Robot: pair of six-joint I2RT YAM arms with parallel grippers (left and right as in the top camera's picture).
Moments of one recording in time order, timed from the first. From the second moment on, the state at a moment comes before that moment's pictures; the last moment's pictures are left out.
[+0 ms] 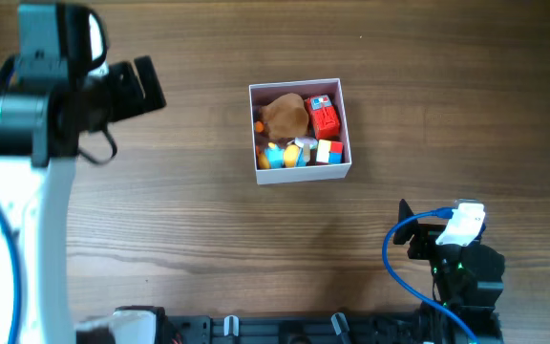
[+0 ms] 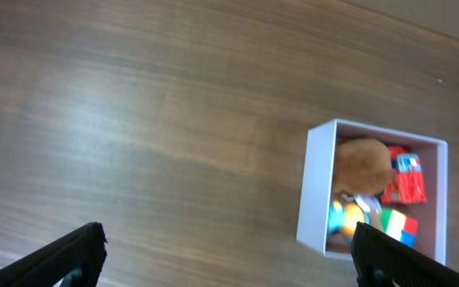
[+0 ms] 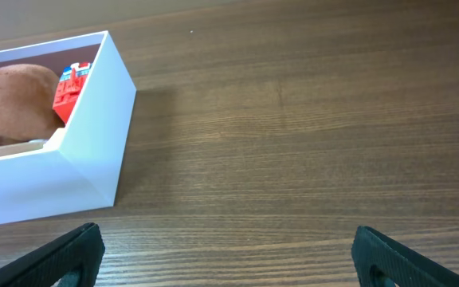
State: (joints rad) left arm -0.06 1.43 1.84 -1.35 -0.04 -0.31; right arm -0.07 0.02 0.16 -0.56 -0.08 0.10
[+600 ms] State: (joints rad) left arm 0.01 0.20 0.38 -0.44 0.01 -0.31; right arm -0.07 0.01 0.16 -0.56 -0.08 0.10
